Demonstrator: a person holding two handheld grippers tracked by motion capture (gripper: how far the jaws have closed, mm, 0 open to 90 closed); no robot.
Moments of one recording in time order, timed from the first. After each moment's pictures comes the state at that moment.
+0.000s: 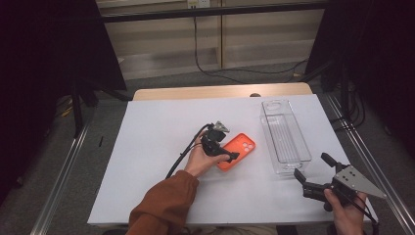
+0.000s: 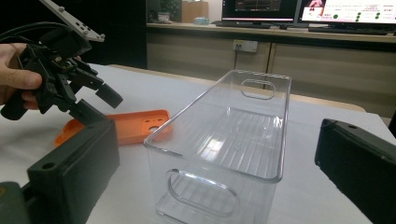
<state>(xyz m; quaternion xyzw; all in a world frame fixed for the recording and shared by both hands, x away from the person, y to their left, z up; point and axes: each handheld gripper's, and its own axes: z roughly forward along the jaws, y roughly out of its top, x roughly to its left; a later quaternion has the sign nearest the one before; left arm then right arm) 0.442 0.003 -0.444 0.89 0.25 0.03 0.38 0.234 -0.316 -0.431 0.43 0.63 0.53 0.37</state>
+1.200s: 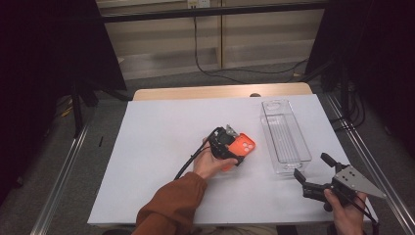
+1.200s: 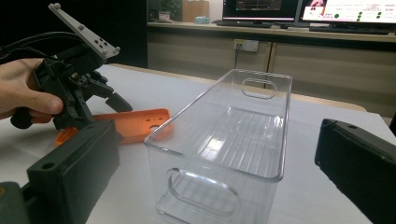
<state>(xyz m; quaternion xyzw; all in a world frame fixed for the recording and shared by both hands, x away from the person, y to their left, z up) 0.436 -0.022 -0.456 0.91 0.24 0.07 0.33 0.234 -0.316 -0.432 0.43 0.63 0.53 0.37</state>
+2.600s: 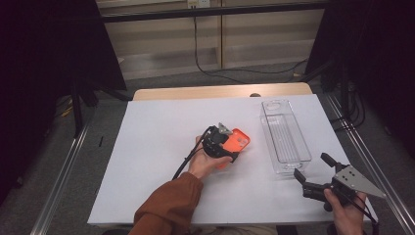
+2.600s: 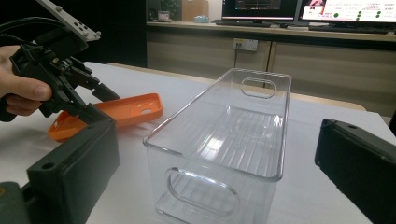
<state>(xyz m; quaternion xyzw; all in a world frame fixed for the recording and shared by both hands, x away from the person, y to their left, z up) 0.428 -0.001 -0.440 0.89 0.28 0.09 0.34 0.234 -0.315 -0.432 0.43 0.63 0.53 0.37</state>
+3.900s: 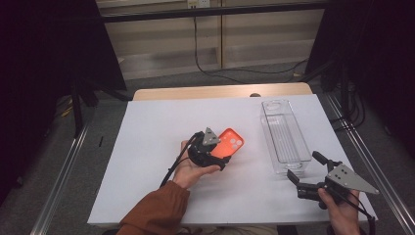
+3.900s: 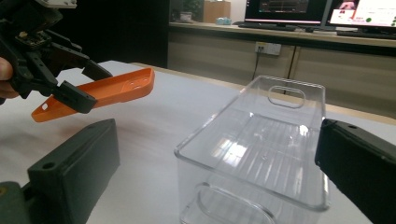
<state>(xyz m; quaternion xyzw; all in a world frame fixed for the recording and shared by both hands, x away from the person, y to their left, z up) 0.386 0.041 -0.411 0.87 0.25 0.14 0.41 0.241 -0.302 -0.427 0.39 0.65 0.55 0.35</state>
